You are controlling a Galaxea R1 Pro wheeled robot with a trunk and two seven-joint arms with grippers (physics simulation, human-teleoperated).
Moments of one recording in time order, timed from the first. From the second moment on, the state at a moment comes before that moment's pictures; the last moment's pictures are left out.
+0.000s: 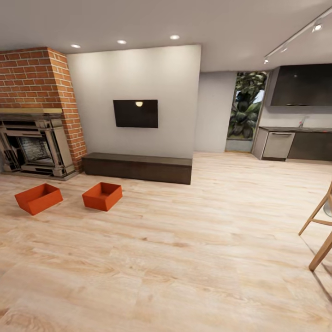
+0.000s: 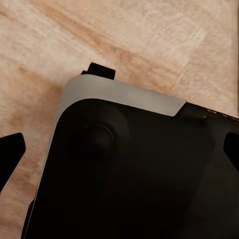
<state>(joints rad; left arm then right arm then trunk) 0.00 0.01 0.04 -0.24 0.30 0.08 -0.01 -0.16 -0.06 0.07 0.03 0.12 -0.14 0.00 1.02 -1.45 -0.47</state>
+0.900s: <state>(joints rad) 0.00 0.01 0.04 -0.24 0.31 0.08 -0.01 -0.16 -0.06 0.07 0.03 0.12 -0.14 -0.01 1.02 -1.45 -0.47</state>
